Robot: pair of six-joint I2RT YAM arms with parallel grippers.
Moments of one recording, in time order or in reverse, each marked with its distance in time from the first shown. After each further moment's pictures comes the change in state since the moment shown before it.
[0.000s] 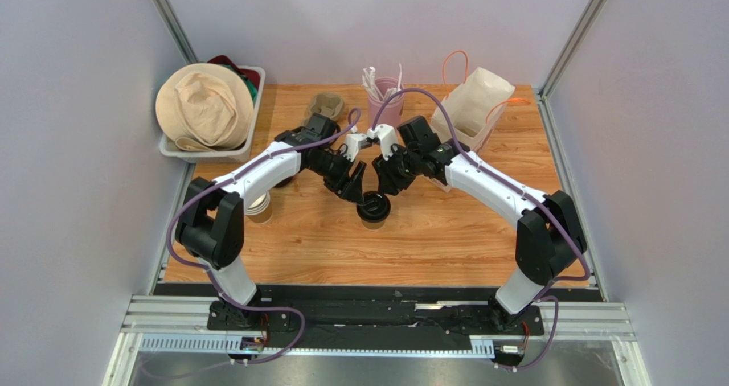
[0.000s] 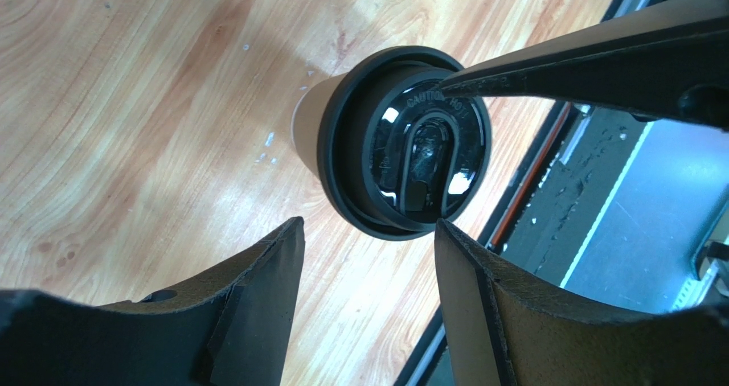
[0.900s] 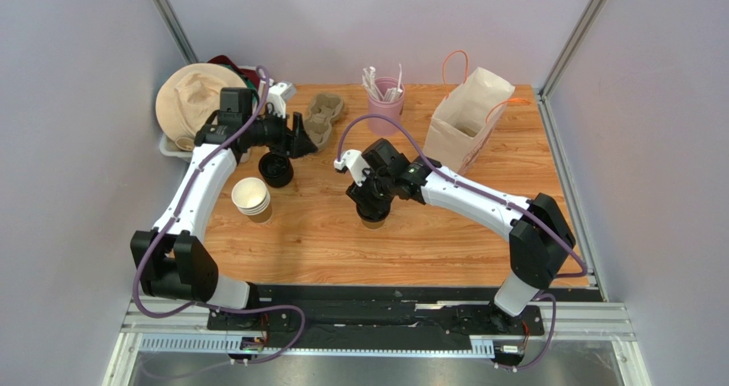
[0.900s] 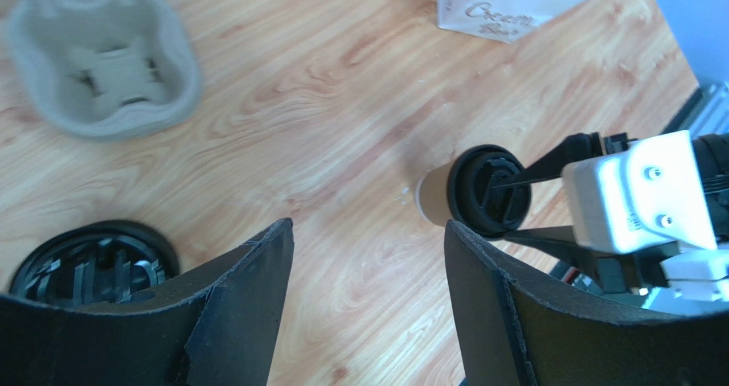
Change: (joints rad) left arm 0.363 -0.275 0.021 0.077 0.029 -0.081; right arm 0.230 0.016 0.010 -0.050 0.179 -0.025
